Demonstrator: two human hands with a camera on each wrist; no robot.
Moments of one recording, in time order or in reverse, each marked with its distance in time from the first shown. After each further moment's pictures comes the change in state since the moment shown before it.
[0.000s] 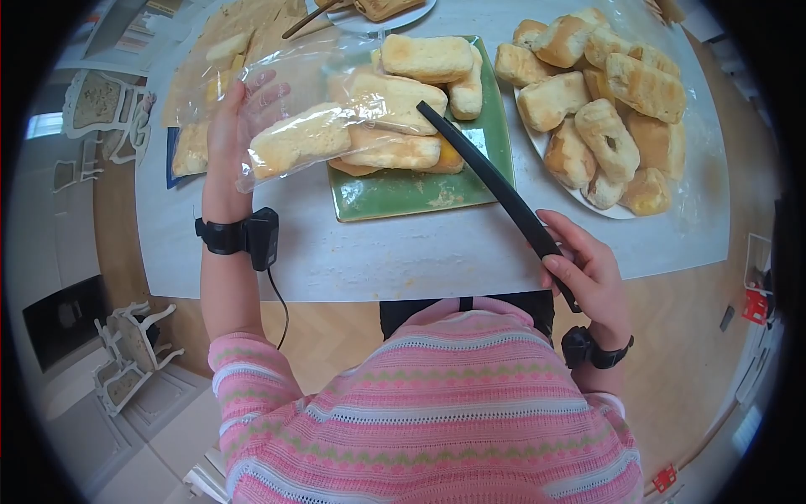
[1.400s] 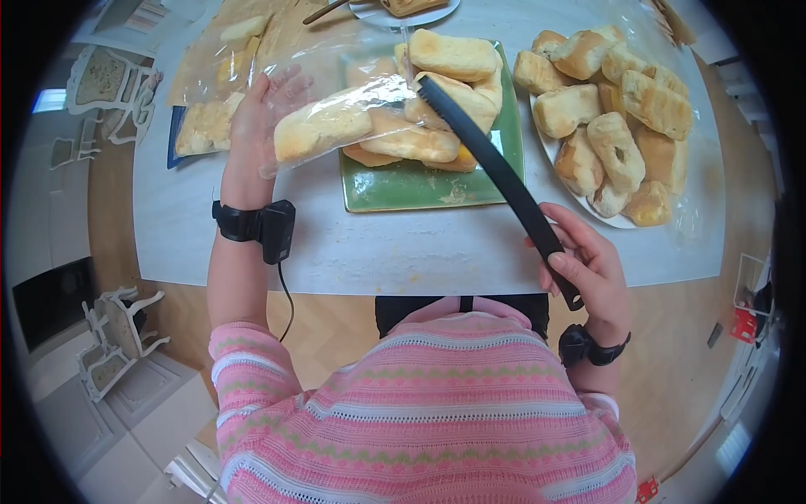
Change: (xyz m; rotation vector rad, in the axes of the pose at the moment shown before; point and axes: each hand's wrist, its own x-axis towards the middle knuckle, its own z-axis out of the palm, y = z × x) left_hand 0.001 -0.022 0.002 -0.279 0.058 -0.081; right_hand 0.010 -0.008 0.005 0.163 -0.123 -0.049
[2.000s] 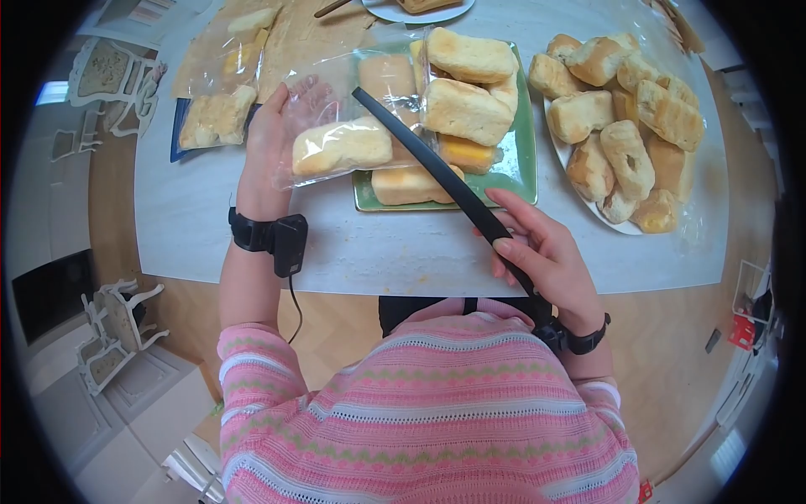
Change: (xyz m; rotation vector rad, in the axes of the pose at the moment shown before) left_hand -0.020 -0.016 0.003 -0.182 0.017 -0.090; right_hand 0.043 0.006 0.049 -0.014 -0.084 0.096
